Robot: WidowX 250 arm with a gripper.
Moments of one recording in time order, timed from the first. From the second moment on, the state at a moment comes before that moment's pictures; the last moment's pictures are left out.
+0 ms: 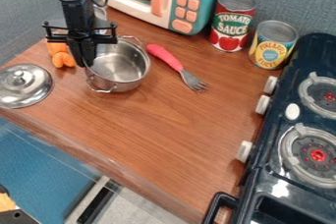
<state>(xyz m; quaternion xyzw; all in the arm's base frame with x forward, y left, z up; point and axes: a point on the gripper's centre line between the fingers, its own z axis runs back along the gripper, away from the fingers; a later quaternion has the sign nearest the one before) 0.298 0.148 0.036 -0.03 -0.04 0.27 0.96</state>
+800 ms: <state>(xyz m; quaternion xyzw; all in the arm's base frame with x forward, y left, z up) 0.303 0.181 0.021 -0.04 -0.01 0.32 0.95</state>
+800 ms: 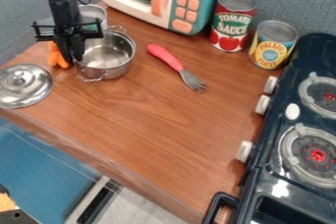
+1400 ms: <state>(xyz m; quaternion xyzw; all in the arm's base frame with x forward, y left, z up) 0.307 0.179 0.029 -0.05 -0.01 0.31 0.95</state>
